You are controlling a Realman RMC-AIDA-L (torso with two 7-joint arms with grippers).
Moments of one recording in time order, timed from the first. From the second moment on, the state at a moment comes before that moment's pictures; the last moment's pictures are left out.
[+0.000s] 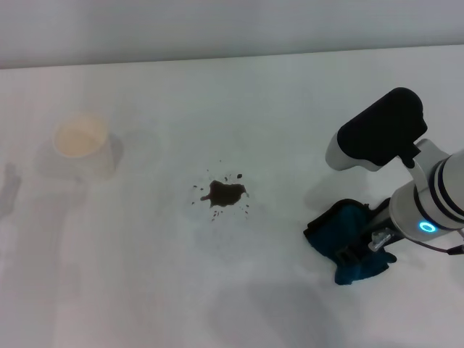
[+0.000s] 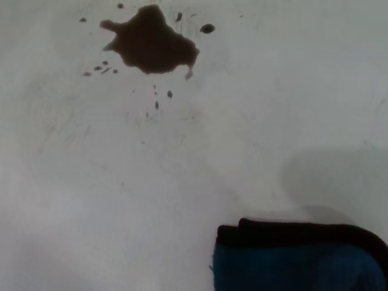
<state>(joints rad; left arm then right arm) -0.27 -2.08 2.48 0.19 -1.06 1.28 -0.58 0.26 2.00 -1.88 -1.56 0.43 1.37 -0.09</state>
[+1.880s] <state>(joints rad) -0.32 -2.07 2.42 0.16 -1.07 1.28 -0.58 0.36 2.01 -1.77 -1.54 0.68 1.24 -0.27</state>
